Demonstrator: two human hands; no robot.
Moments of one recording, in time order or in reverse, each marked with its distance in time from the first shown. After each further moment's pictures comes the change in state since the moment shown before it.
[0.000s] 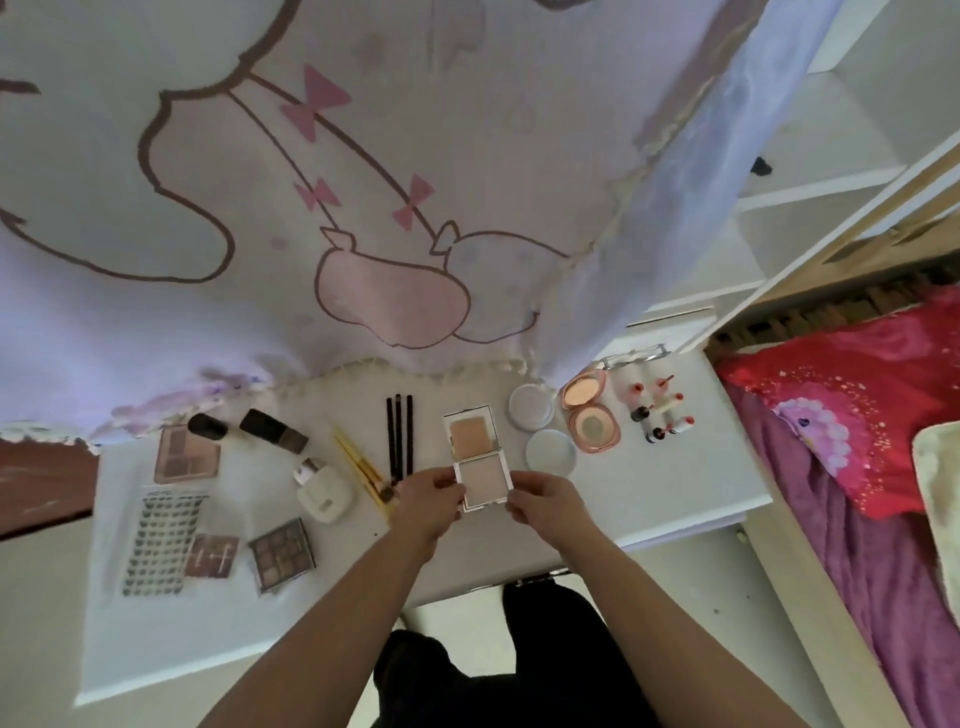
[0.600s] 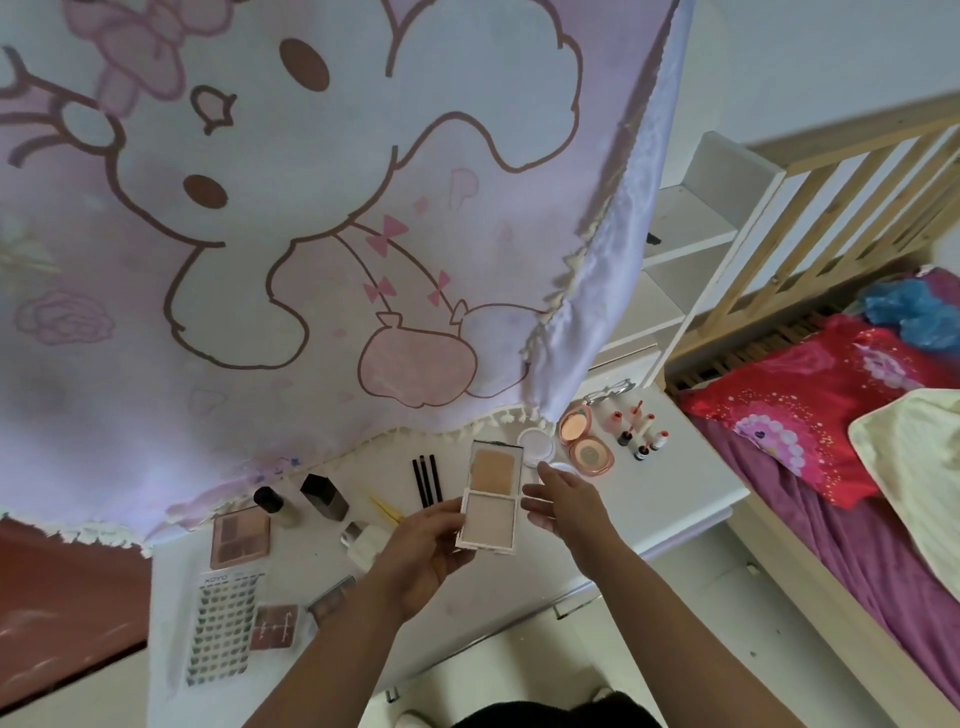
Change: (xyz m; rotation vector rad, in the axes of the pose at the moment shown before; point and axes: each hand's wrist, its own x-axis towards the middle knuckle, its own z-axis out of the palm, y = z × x) left_hand -0.091 0.032 -0.090 -0.415 -0.455 0.041; right_hand -0.089 -0.054 0.034 0.450 0.206 -0.124
